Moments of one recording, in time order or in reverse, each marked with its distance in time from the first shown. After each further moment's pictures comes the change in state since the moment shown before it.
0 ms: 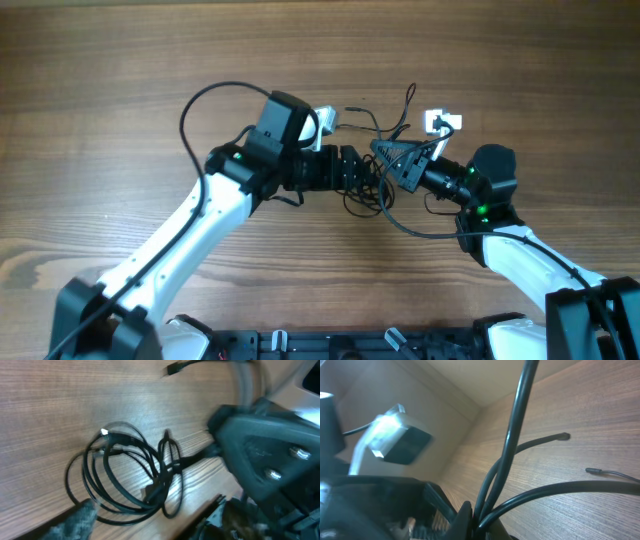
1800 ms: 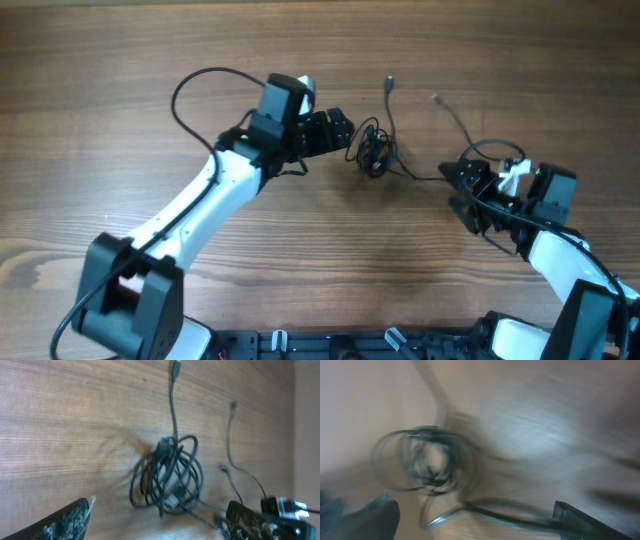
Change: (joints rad) left arm 0.054 0.161 0.021 0.252 -0.267 -0.105; right arm -0.499 -0.017 -0.011 -0.889 0.014 0.018
